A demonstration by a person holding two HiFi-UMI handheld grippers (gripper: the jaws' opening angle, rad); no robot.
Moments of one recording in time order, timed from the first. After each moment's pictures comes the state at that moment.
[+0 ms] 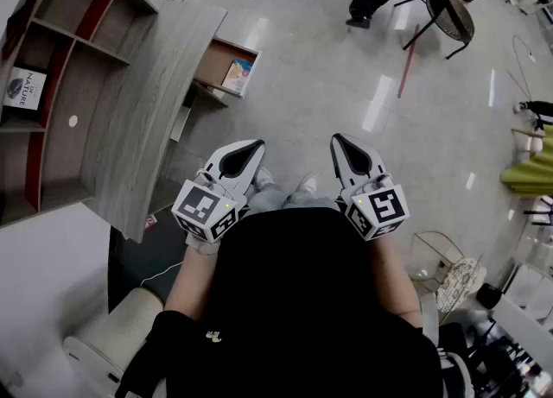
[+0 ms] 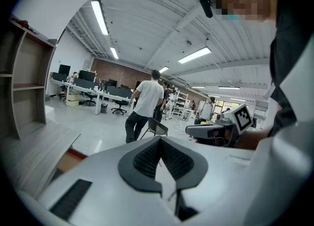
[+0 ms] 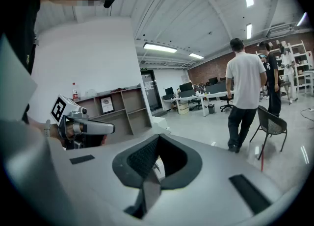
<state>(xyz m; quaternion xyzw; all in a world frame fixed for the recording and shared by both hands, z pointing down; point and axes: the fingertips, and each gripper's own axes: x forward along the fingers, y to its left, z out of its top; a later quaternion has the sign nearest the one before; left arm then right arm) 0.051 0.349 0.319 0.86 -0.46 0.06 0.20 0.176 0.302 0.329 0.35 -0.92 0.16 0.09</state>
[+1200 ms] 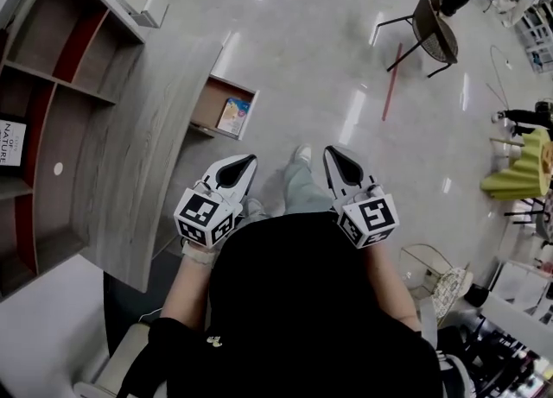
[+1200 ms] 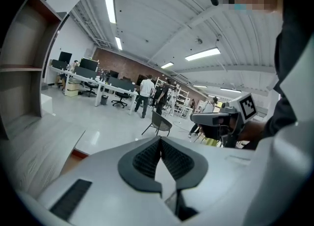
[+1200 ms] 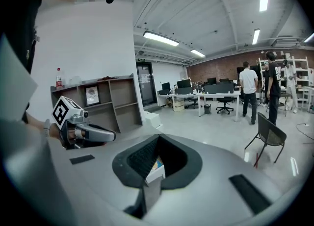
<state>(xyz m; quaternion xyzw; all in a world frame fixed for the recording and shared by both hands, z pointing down) -0.054 0.244 0.382 0.86 -0.44 0.07 0.25 0.078 0.199 0.349 0.38 -0.90 0.13 0.14</state>
